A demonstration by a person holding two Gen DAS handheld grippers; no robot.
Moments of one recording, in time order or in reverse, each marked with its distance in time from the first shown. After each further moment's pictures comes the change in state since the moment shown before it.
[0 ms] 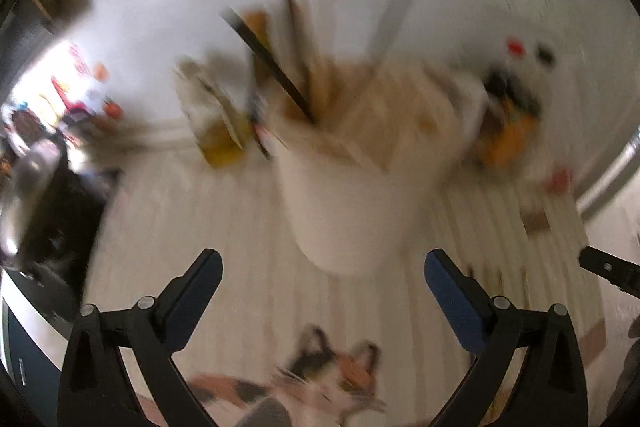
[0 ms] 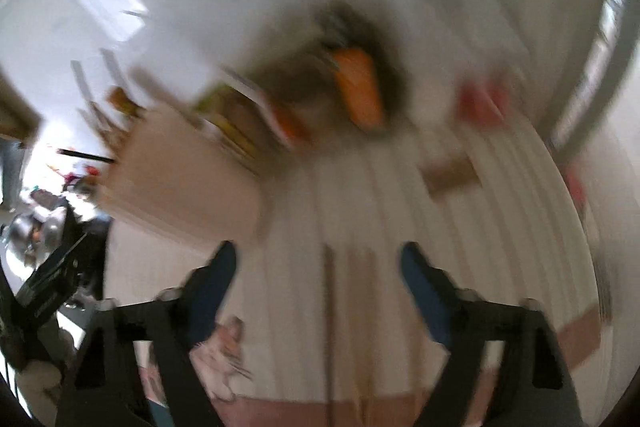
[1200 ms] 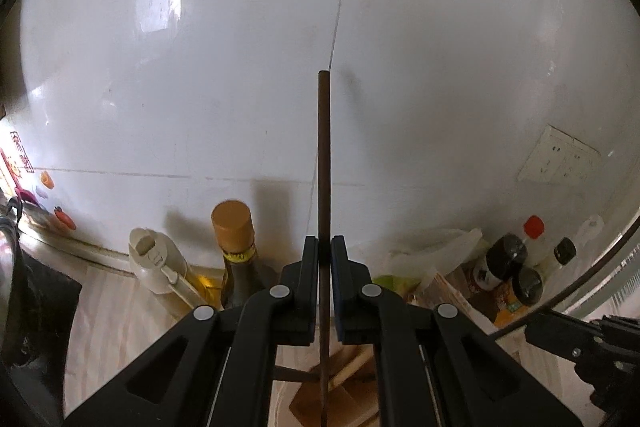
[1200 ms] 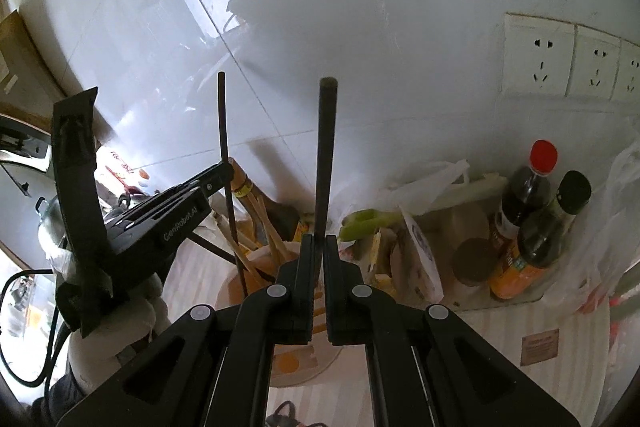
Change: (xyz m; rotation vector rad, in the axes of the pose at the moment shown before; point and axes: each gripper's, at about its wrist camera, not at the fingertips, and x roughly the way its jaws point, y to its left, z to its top) left arm 0.019 0.067 0.186 -0.093 -0.265 -0.144; right arm -0.002 0.201 0.143 -0.292 -0.130 0.225
